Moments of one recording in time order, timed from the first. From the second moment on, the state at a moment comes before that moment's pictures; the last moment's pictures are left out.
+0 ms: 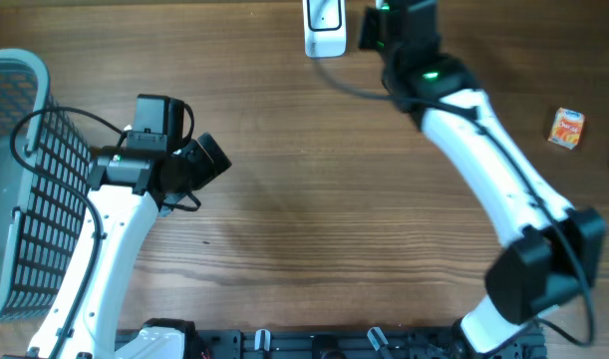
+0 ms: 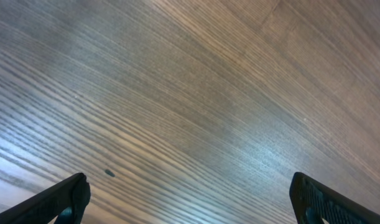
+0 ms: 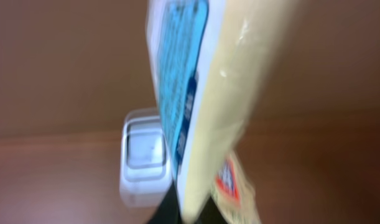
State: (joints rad) left arm -0.11 1.32 1.10 -1.01 0.01 -0.74; right arm 0.41 1.81 1.59 -0.15 0.40 0.14
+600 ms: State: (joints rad) left arm -0.11 1.32 1.10 -1.01 0.01 -0.73; right arm 0.58 2.37 1.59 1.03 0.75 -1.24
